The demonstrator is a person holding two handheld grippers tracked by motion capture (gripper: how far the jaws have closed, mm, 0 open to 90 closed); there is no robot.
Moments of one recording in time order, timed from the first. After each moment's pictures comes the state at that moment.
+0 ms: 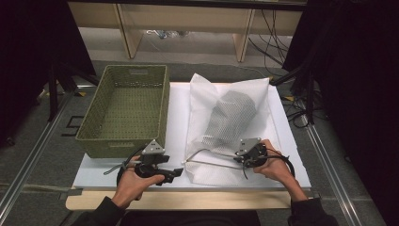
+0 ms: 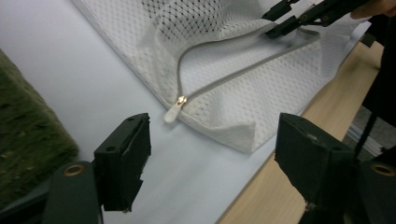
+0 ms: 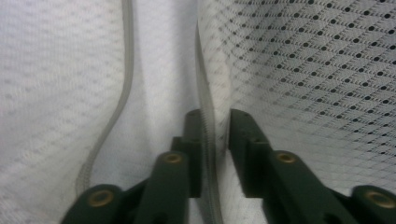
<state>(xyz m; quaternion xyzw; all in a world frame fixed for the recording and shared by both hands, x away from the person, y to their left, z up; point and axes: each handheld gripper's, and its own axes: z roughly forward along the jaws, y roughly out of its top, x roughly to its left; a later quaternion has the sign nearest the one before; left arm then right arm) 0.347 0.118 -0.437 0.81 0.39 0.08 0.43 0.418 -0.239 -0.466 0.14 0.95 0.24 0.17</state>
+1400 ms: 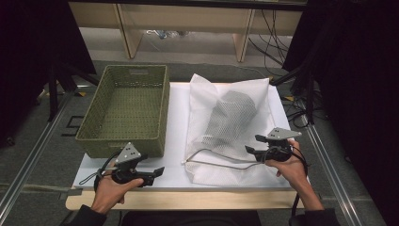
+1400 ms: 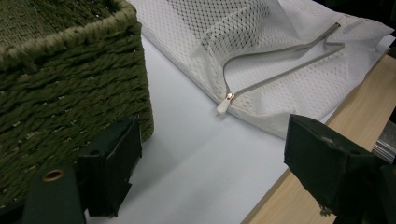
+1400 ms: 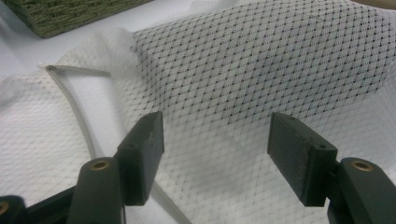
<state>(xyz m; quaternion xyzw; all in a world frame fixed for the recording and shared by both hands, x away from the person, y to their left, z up) 0.328 0.168 -0.440 0.78 0.39 0.14 0.47 0.406 -0.294 -0.439 0.33 0.82 0.42 0.20</state>
